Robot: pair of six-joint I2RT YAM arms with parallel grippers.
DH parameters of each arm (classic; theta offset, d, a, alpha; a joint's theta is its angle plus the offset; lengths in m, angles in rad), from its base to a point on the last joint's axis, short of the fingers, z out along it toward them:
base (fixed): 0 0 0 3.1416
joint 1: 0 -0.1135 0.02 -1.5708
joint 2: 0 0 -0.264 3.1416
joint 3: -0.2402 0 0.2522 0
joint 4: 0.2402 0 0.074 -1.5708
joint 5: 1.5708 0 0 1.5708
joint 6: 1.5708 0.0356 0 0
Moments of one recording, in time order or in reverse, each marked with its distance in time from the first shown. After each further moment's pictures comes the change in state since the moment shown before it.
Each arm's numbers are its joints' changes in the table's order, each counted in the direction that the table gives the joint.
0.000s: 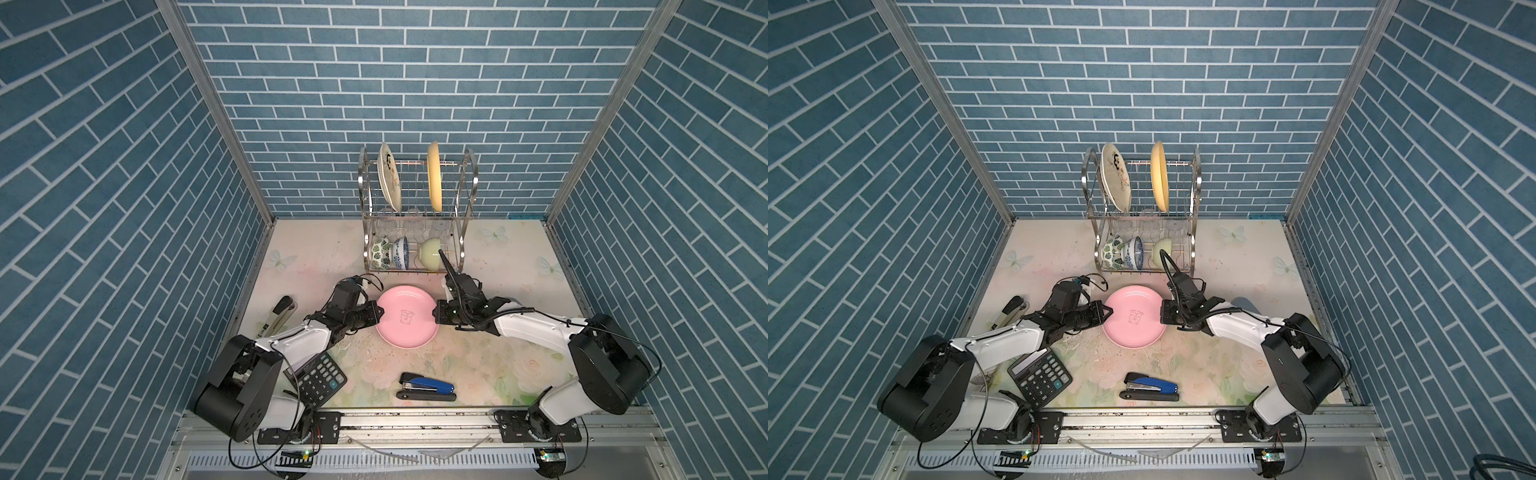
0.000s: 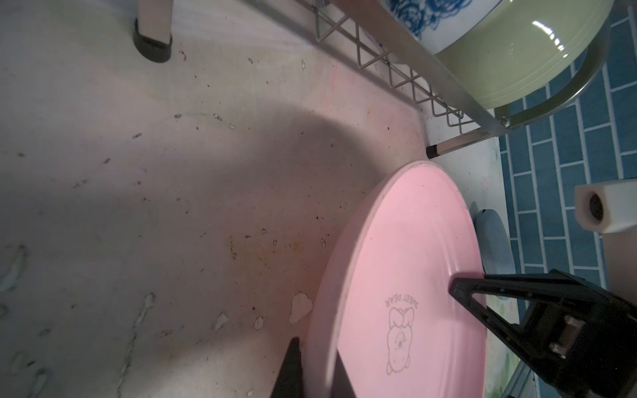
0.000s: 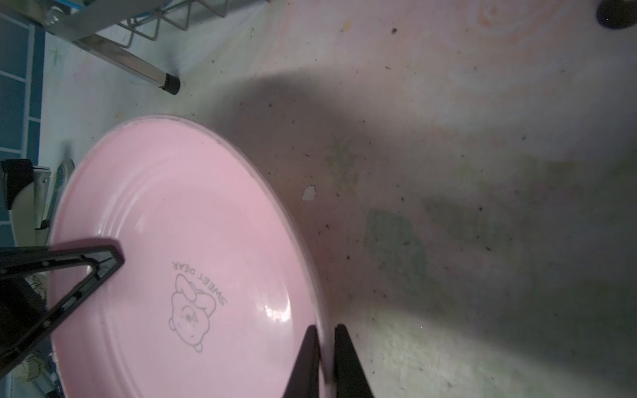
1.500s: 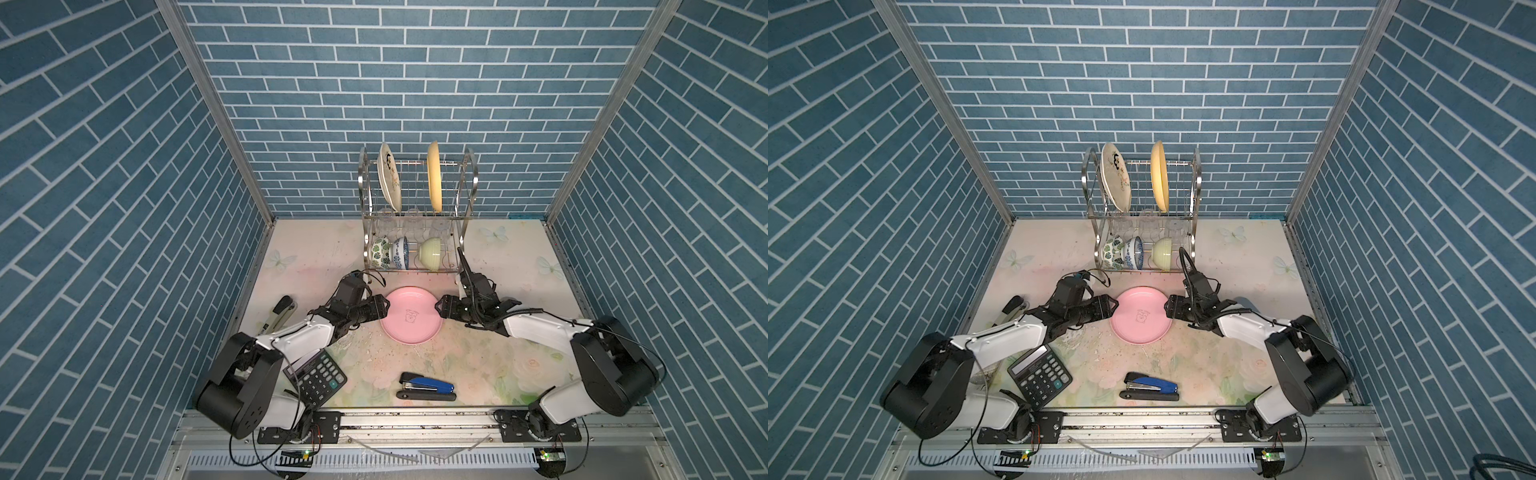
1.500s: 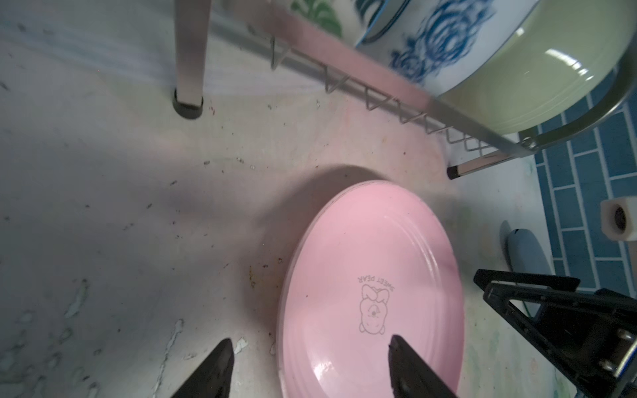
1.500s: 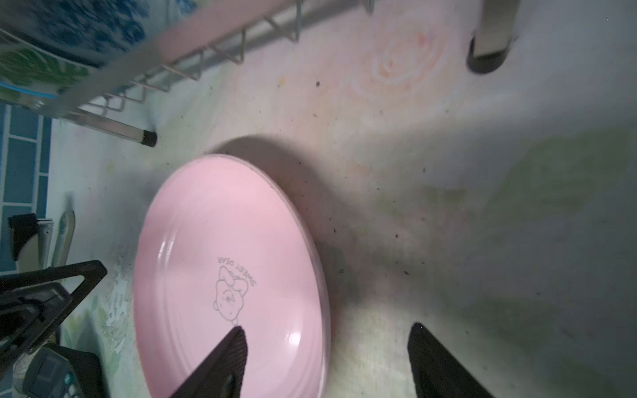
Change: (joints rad) left arm 0.022 0.071 -0.085 0.126 -0.146 0.056; right arm 0.121 0.095 0.083 -0.076 0.012 0.001
